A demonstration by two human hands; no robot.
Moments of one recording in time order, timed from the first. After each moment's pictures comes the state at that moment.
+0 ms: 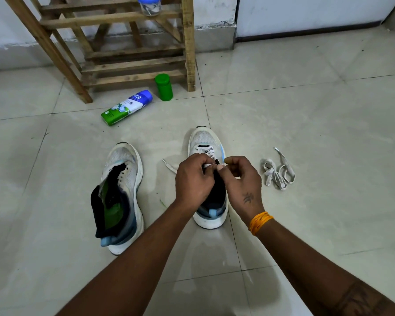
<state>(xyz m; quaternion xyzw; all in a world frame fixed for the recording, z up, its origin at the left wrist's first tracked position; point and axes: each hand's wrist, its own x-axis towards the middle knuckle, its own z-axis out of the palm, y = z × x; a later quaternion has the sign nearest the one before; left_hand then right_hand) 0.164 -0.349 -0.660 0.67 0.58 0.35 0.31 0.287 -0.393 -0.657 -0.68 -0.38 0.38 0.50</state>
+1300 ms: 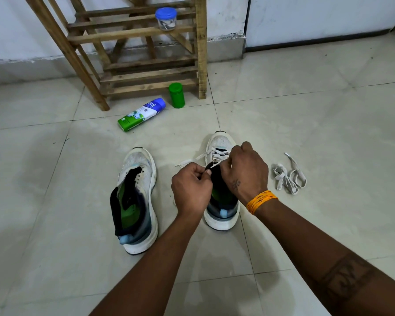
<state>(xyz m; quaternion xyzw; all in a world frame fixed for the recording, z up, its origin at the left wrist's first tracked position) 0.142 -0.369 -0.638 0.51 0.71 0.38 0.30 0.274 -0.356 -0.630 -0.74 -0.64 -0.02 0.20</state>
